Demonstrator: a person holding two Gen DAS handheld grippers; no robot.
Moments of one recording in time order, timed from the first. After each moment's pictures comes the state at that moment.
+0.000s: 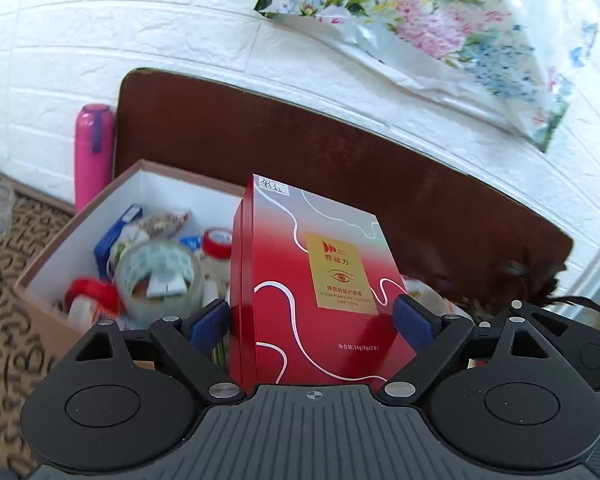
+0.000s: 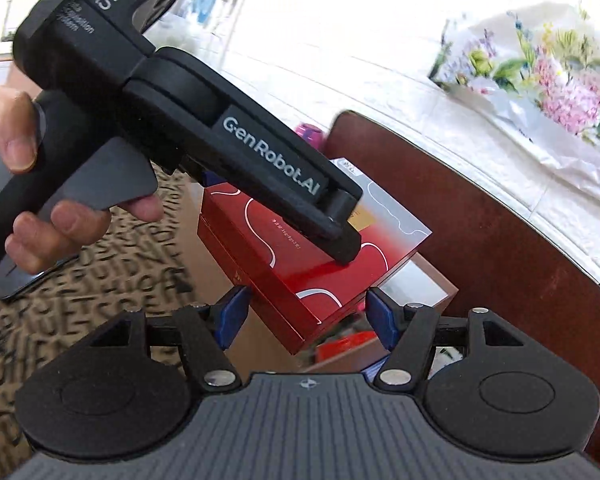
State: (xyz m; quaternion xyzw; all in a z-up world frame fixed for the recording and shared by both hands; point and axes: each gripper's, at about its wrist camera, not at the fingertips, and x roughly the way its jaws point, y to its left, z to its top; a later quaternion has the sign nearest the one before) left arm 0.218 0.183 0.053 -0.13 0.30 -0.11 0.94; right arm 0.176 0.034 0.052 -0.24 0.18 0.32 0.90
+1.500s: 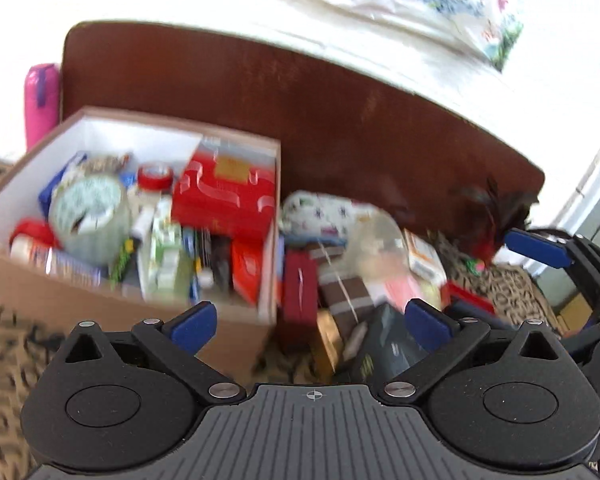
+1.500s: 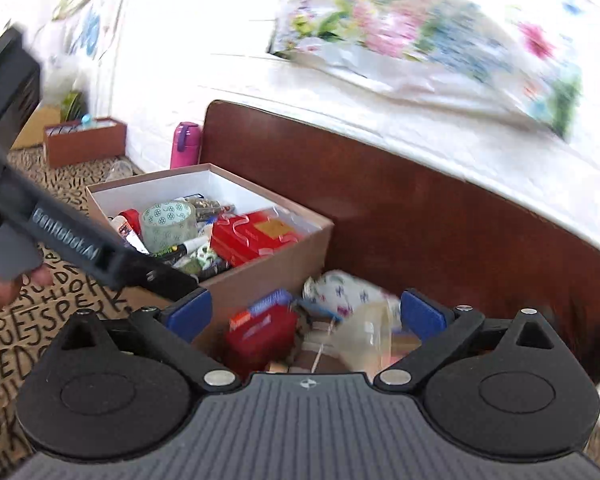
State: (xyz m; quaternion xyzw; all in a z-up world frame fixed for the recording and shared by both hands) left arm 0.173 0.117 0.015 -0.11 0.36 -0.16 0.91; right arm 0.139 -0.083 0.050 -0.13 0.20 0.19 0.95
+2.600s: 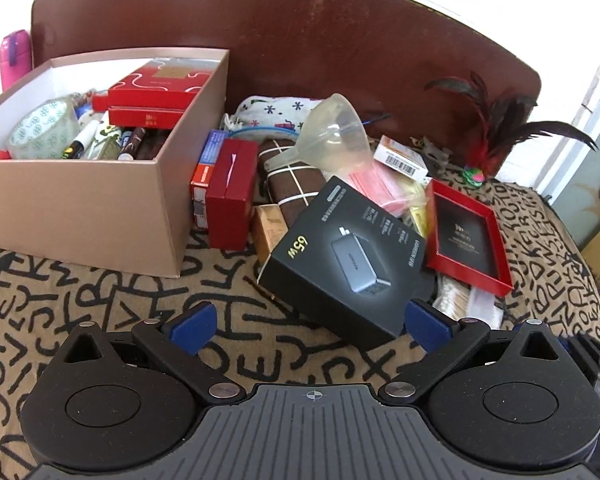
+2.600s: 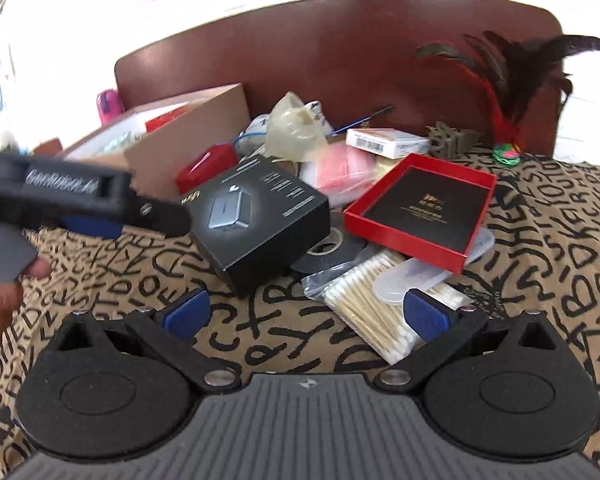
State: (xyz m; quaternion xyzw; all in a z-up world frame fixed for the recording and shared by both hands) left arm 0.143 0.030 -0.043 -0.05 0.40 -0.15 0.90; right arm 0.061 -0.160 -0.050 0.05 0.31 0.09 0.94
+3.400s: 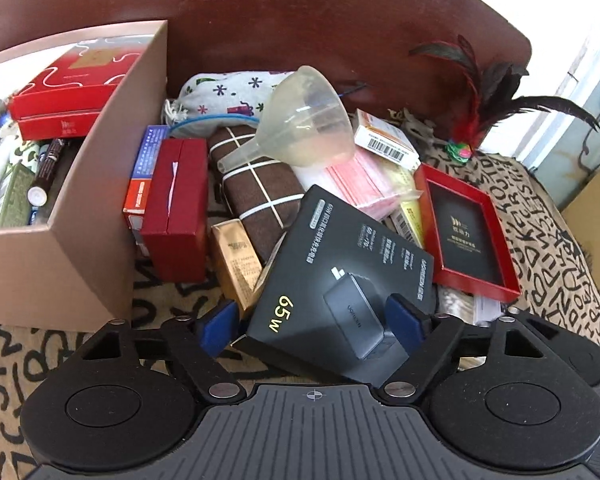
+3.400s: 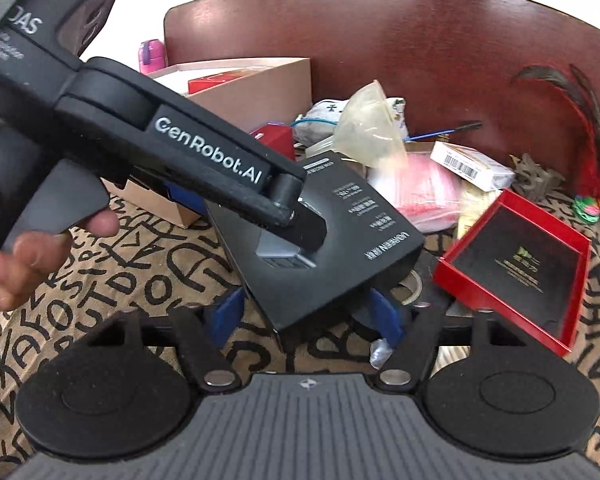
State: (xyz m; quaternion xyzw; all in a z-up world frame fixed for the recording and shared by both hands) left arm 0.207 0.019 -0.062 -0.02 0.45 -0.22 0.87; right arm 0.120 -0.116 -0.066 -0.03 0.32 0.16 0.93
